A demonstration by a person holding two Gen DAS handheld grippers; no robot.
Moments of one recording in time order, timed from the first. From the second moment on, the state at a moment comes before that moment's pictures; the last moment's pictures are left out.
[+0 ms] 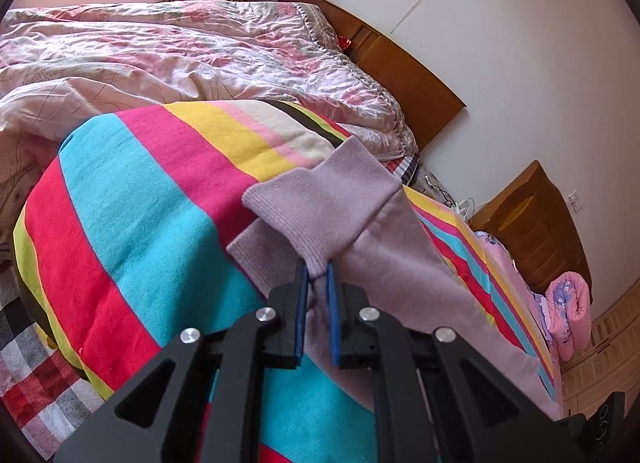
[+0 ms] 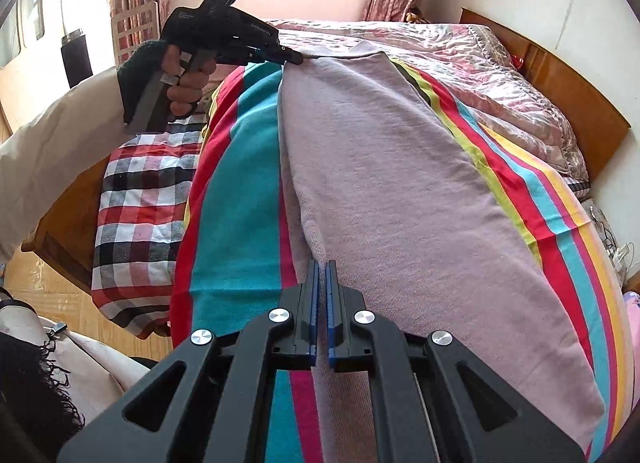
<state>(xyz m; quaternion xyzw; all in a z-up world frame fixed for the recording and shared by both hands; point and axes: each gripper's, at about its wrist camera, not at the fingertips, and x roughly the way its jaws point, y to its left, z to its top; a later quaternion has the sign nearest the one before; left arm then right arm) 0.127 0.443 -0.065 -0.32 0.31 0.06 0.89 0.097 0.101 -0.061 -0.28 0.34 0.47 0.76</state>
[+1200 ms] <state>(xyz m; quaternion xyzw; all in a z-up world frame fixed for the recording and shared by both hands) 0.161 0.204 -0.085 -0.02 0.42 0.04 0.90 0.053 -0.096 -0.089 -0.08 0.47 0.42 0.78</state>
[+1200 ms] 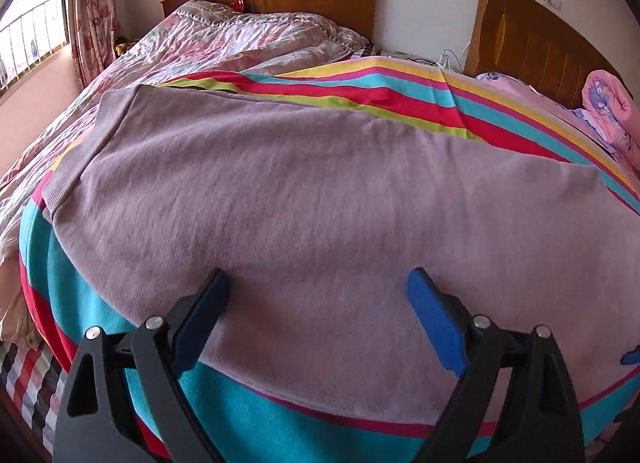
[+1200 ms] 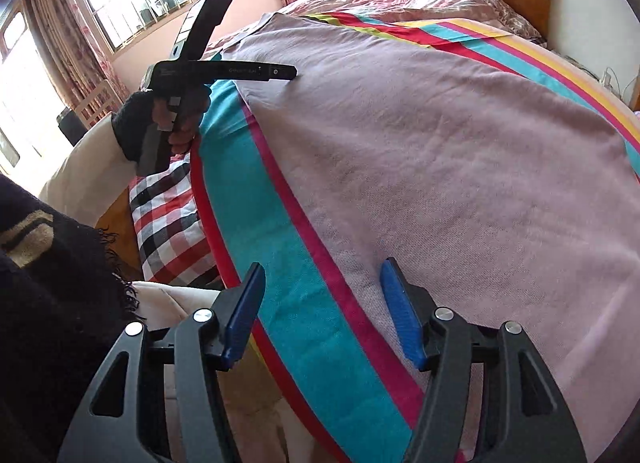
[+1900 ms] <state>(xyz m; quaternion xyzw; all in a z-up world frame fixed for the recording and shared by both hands) 0.277 0.006 -0.088 0.05 0.46 -0.10 0.88 0.031 -0.316 -0.091 -0.01 0.45 0.09 0.89</state>
